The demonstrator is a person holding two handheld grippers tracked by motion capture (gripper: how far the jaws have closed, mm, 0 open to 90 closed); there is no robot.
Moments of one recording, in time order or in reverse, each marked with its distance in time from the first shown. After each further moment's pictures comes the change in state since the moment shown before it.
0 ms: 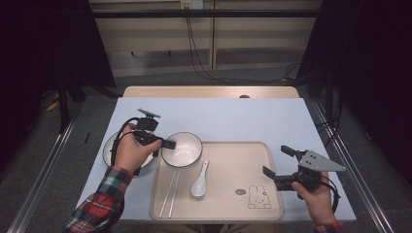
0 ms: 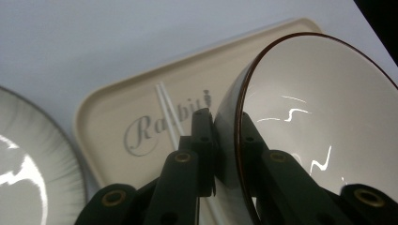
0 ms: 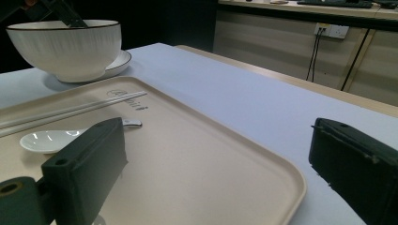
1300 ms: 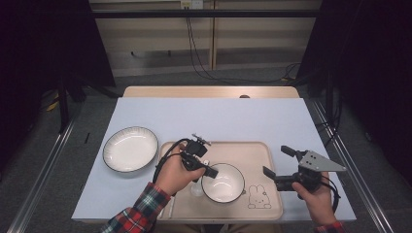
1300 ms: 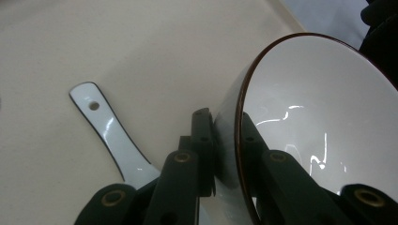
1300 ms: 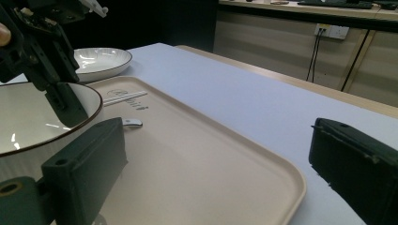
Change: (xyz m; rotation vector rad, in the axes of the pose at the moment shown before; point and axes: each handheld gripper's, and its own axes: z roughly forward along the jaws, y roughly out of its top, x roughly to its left) left arm -0.091 -0.021 0.081 0.183 -0.159 0.224; right arm 0.000 0.000 -0.001 -0.002 0.006 -0.005
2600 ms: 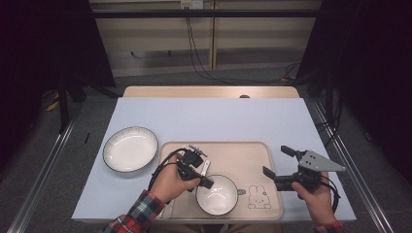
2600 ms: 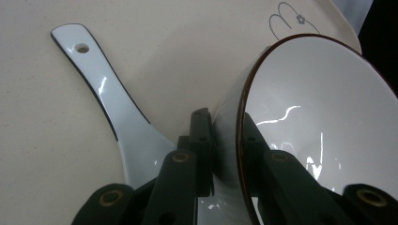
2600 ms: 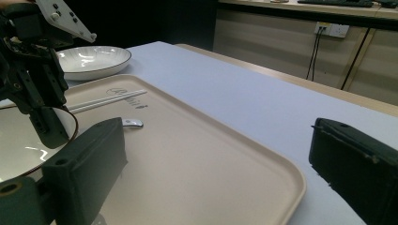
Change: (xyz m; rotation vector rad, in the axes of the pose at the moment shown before) left arm 0.011 -0.026 0.011 0.040 -0.042 0.039; right arm 0.000 -0.001 0.001 0.007 -0.005 0.004
